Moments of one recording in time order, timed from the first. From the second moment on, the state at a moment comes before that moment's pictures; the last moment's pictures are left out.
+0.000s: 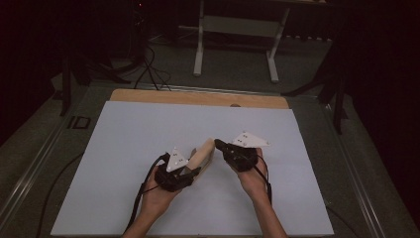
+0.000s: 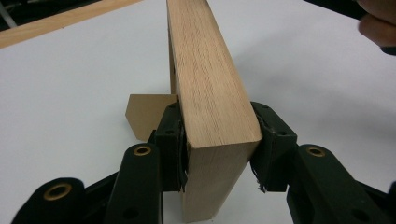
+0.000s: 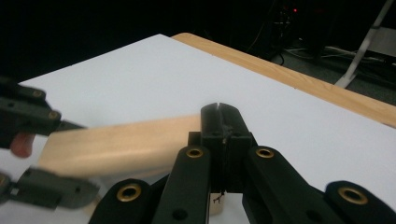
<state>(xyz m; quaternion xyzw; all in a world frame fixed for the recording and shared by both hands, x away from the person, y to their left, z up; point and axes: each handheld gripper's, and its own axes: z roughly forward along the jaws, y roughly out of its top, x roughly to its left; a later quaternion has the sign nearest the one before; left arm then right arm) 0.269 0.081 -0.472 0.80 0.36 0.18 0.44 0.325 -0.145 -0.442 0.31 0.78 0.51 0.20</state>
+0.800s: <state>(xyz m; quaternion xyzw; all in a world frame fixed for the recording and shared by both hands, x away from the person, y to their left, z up) 0.267 0.078 -0.474 0.81 0.33 0.19 0.44 0.355 -0.122 -0.447 0.31 0.81 0.46 0.20</state>
